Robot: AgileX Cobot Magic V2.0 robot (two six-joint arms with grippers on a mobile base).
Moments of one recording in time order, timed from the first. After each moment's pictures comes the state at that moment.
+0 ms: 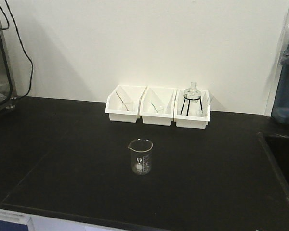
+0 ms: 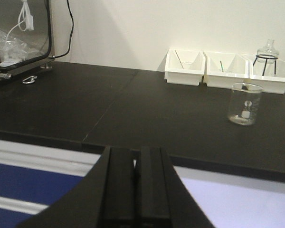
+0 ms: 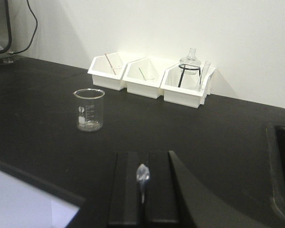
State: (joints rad) left arm -0.07 -0.01 0.03 -0.02 0.01 0.05; right arm 0.01 0.52 -0.13 -0.78 -0.35 0.66
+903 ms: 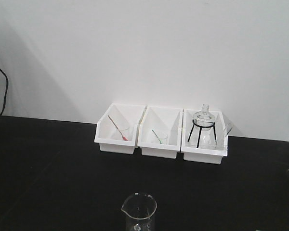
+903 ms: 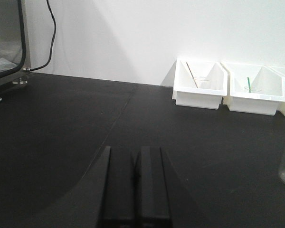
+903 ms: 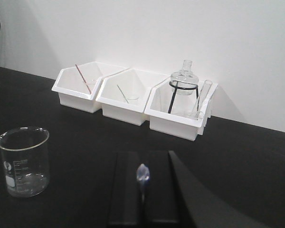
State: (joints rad) left arm -0.07 -0.01 0.03 -0.02 0.01 0.05; right arm 0.01 0.52 -0.13 -0.78 -0.35 0.66
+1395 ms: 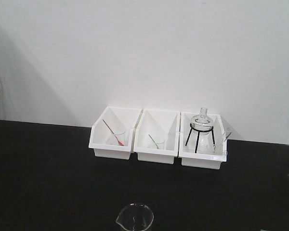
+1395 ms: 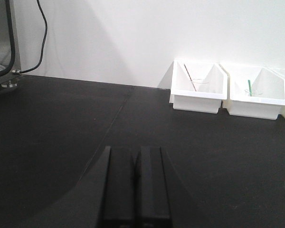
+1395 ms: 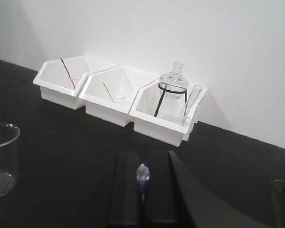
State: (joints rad) left arm -0.07 -0.01 0.03 -0.02 0.01 0.05; right arm 0.01 0.52 -0.13 -0.78 -0.34 0.54
